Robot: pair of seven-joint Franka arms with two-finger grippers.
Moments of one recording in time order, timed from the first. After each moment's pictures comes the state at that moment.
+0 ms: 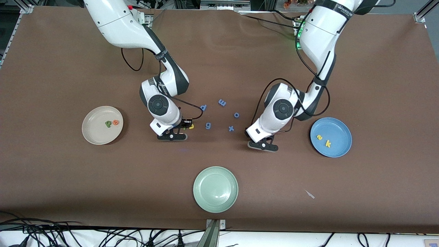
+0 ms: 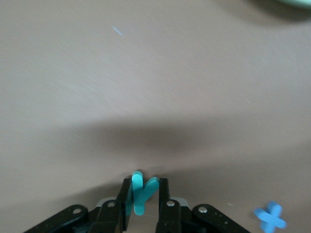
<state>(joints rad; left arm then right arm) -0.43 0.72 -0.05 -1.68 -0.13 2.49 -0.22 0.51 0.68 0.02 -1.75 0.07 2.37 0.47</state>
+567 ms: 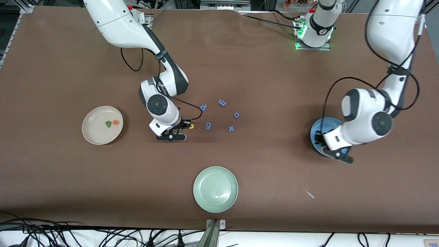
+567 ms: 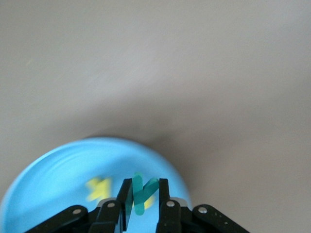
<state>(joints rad) 0.03 0.54 -0.04 -1.81 -0.12 2.26 0.48 0.51 0.68 0.01 -1.75 0.07 2.38 0.47</state>
